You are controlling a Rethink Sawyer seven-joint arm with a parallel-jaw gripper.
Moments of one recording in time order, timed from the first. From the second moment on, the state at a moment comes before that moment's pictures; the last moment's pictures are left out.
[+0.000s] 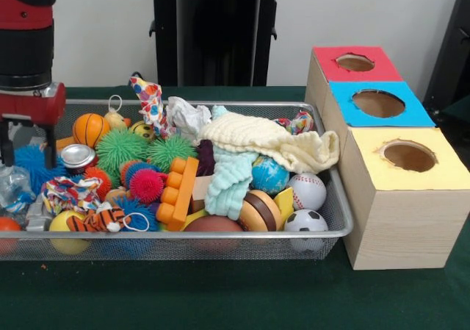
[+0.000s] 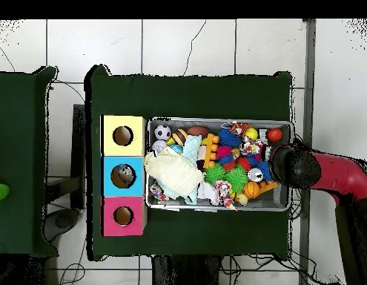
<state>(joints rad) -0.89 -0.56 0.44 1.47 -0.65 0.58 1.57</state>
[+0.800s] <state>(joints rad) -0.90 -0.51 0.43 1.47 -0.69 0.58 1.57</state>
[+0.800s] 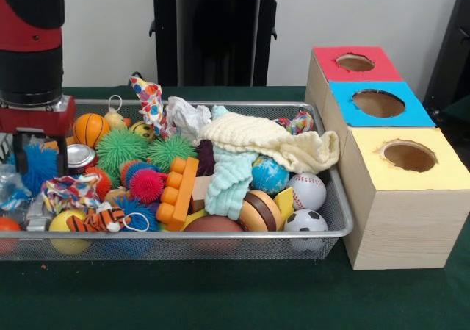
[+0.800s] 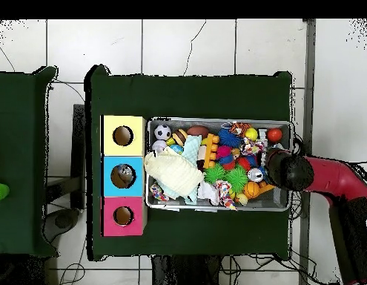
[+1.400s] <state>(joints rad) -0.94 -0.53 0.44 1.47 -0.69 0.58 1.57</state>
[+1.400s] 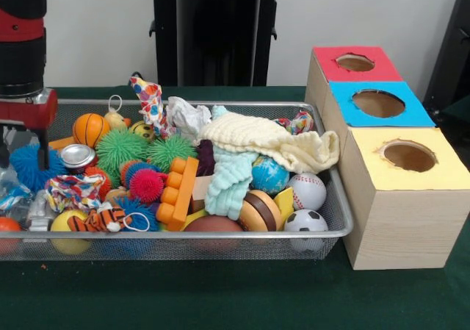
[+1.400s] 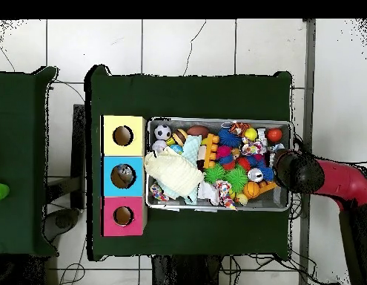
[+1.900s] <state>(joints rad) -0.96 -0.54 0.45 1.47 -0.69 0.60 1.57</state>
